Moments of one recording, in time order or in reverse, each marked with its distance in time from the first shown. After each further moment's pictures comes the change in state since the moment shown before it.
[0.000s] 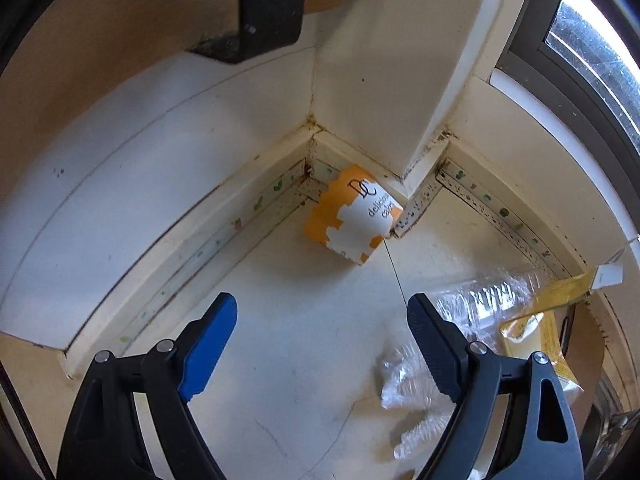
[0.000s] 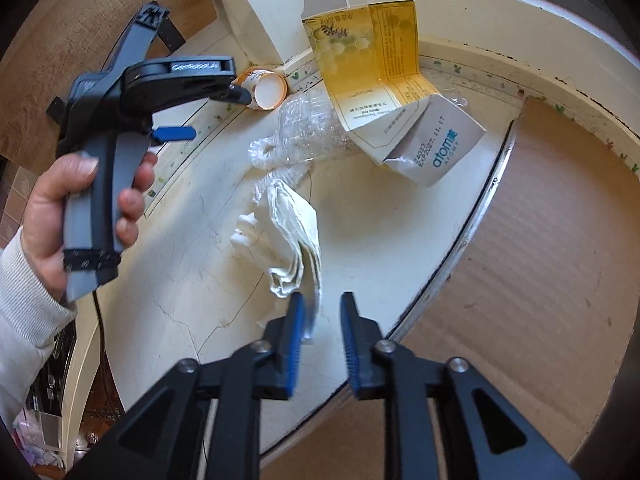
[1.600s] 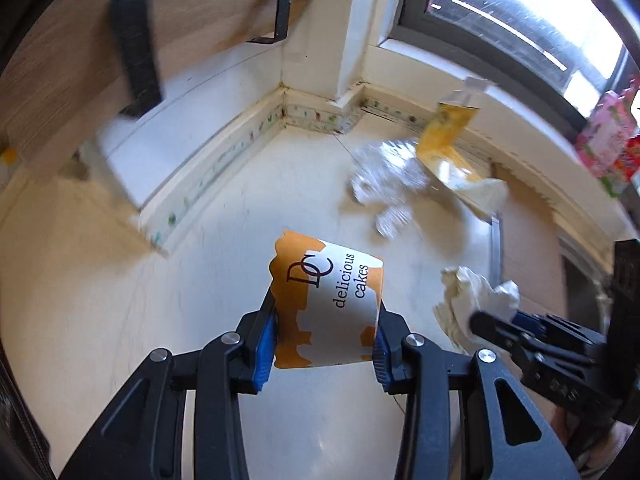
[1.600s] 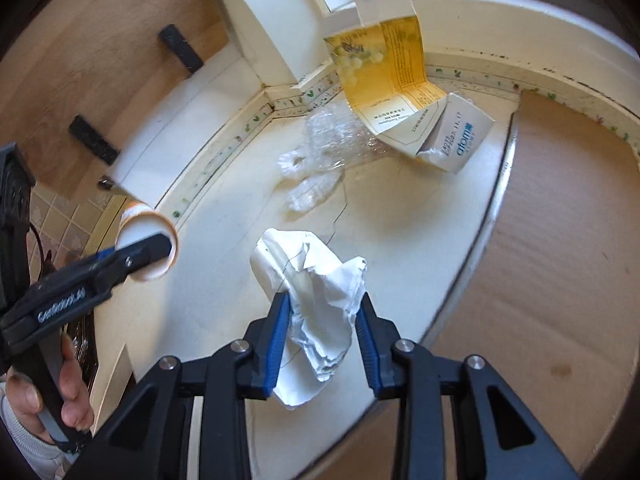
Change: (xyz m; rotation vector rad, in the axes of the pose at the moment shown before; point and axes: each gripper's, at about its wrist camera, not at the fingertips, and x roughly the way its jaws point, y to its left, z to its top) left arm -0.141 0.050 -0.154 0.177 -0.015 -0.181; right arm -0.026 0.036 -0.029 0.099 -0.106 0.025
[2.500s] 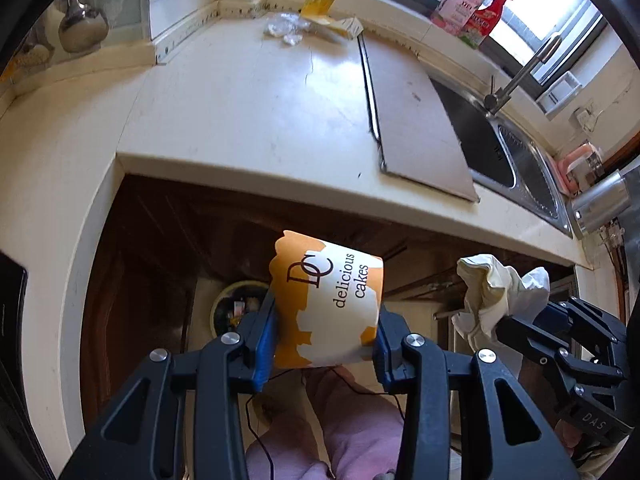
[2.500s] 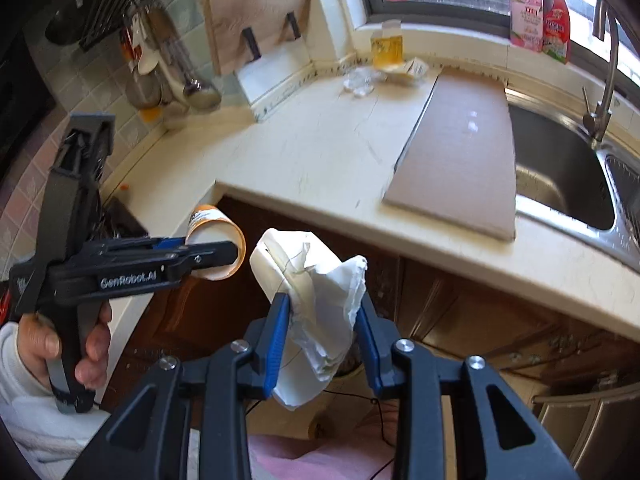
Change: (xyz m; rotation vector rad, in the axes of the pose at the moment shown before) left arm -0.147 0.074 -0.254 0.237 0.233 -0.279; right arm -0.160 0.195 -0.311 0.034 -0.050 -0.207
